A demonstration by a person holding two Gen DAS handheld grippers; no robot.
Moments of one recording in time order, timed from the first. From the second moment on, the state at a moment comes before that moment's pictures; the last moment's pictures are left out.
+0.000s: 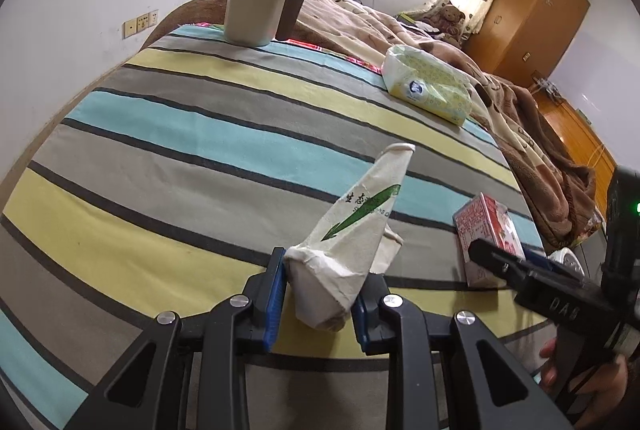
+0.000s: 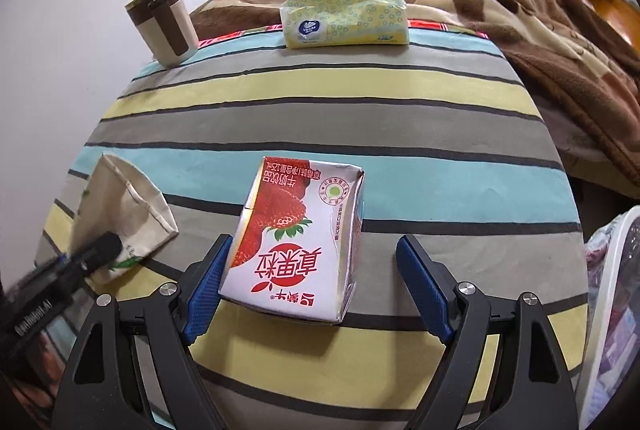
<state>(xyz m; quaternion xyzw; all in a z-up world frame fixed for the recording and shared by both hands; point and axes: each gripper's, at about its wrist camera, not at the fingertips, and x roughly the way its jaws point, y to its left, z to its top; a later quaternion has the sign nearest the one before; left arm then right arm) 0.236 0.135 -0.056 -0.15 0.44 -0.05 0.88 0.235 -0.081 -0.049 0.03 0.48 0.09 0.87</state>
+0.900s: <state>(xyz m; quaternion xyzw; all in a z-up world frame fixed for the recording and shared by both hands) 0.202 0.059 -0.018 -0.10 0.41 -0.11 0.90 0.176 -0.144 -0.006 0.08 0.39 0.08 0.91</state>
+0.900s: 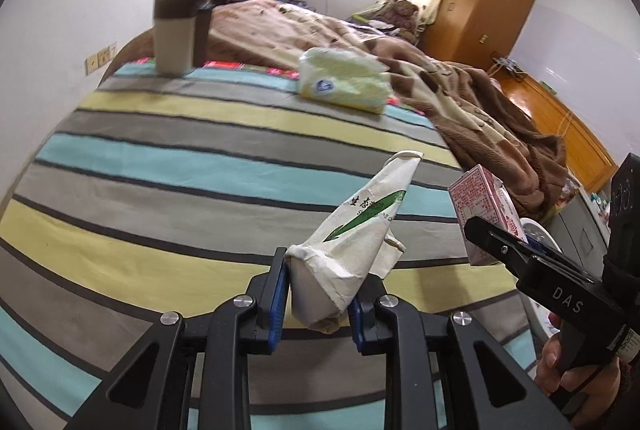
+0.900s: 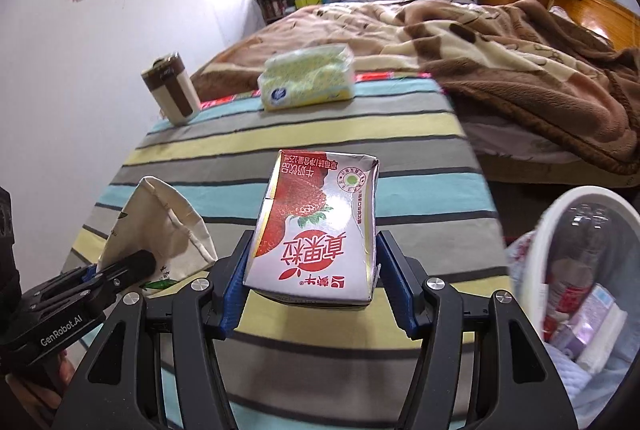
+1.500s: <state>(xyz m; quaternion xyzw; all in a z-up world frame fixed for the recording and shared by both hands) 0.163 -0.046 0.024 -0.07 0.37 -0.19 0.91 0.124 -0.227 0.027 0.11 0.33 0.03 0.94</state>
